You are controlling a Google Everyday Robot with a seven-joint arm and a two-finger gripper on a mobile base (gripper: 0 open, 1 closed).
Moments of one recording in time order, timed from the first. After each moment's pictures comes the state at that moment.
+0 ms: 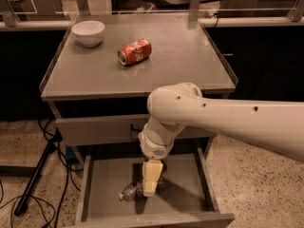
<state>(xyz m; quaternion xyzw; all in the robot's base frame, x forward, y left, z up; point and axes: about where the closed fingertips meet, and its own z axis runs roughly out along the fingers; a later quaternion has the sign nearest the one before) 0.455 0.018 0.657 -0.74 0.66 0.12 0.10</state>
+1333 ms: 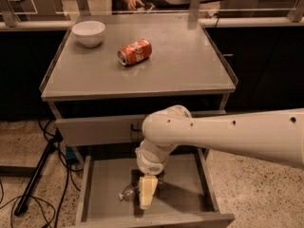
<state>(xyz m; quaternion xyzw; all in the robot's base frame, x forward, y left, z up) 0.445 0.032 0.587 -0.74 0.65 0.12 0.10</state>
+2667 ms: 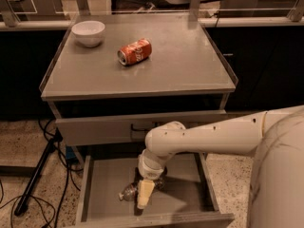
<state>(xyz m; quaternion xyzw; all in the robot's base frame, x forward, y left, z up) 0.475 0.038 0.494 -0.71 0.69 0.14 0.11</state>
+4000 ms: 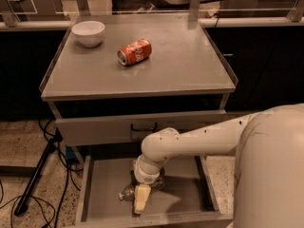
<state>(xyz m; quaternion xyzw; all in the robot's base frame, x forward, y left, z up) 0.469 0.057 0.461 -0.73 0.66 0.16 0.11</state>
